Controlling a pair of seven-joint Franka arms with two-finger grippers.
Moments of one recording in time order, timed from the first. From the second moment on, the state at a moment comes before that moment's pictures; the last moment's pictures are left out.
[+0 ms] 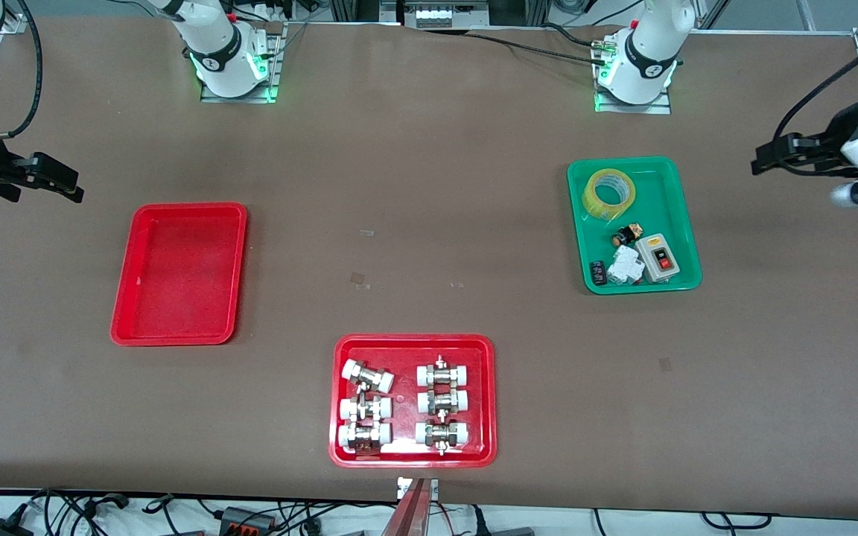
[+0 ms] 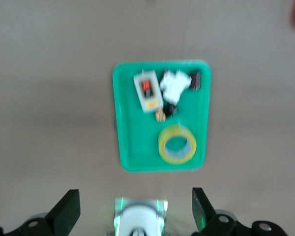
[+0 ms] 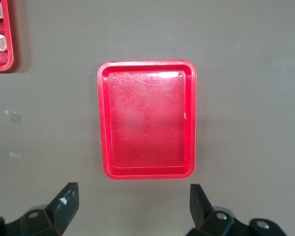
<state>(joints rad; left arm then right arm) 0.10 0.05 -0.09 -1.59 -0.03 1.34 -0.05 -0.02 0.01 -0.01 -1.67 -0.01 1.67 -0.03</state>
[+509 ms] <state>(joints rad) 0.10 0.07 -0.15 -2.09 -0.09 1.67 -0.11 -0.02 0.01 -0.01 -1.67 -0.01 1.66 -0.03</state>
